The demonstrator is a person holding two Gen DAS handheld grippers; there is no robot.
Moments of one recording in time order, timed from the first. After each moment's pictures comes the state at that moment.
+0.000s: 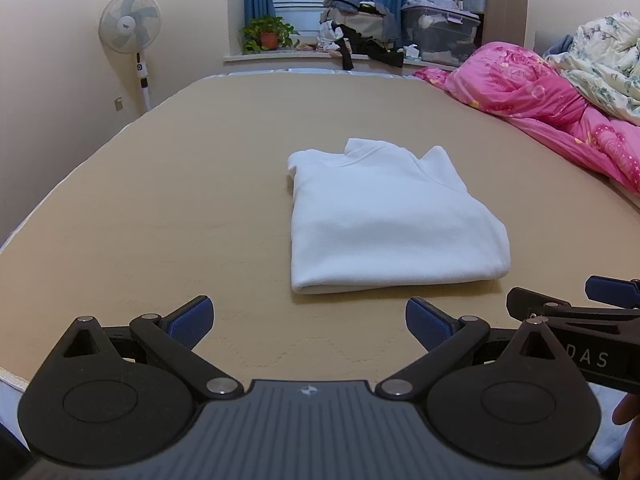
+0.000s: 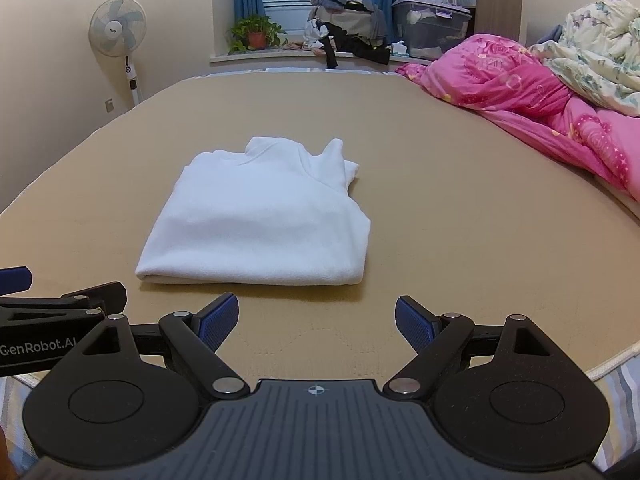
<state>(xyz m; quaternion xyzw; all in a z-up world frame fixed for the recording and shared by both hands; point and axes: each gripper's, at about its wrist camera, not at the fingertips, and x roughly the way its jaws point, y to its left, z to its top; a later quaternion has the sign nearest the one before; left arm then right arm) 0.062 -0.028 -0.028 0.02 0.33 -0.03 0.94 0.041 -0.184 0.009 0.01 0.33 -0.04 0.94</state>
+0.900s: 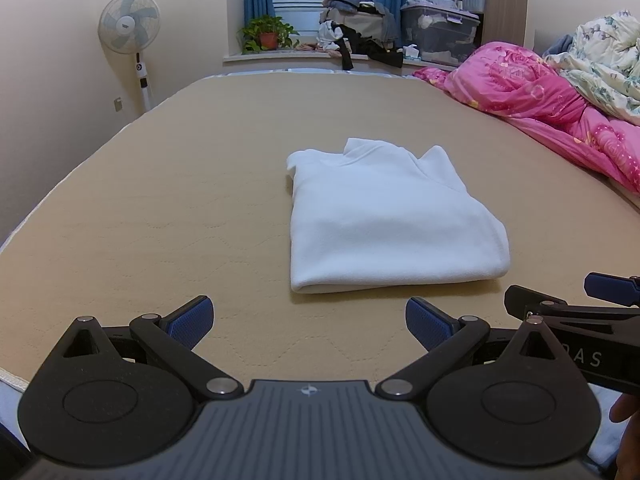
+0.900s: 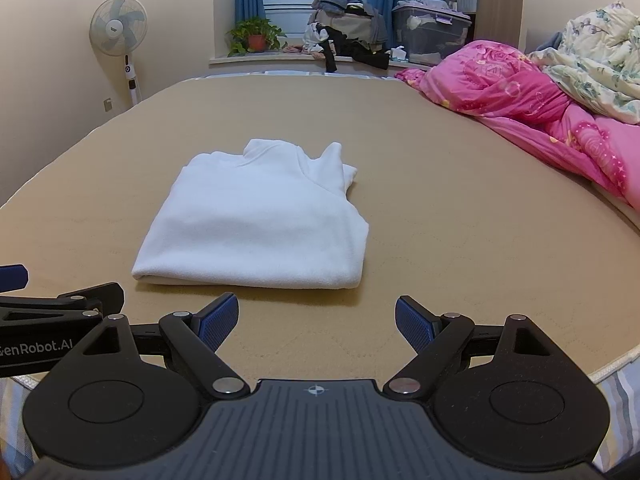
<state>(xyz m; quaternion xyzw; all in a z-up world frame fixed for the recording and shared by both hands) 0.062 -0.028 -0.030 0.02 0.33 -0.03 0.94 0.040 -0.181 0.007 0.00 0.33 -0.05 0.94</state>
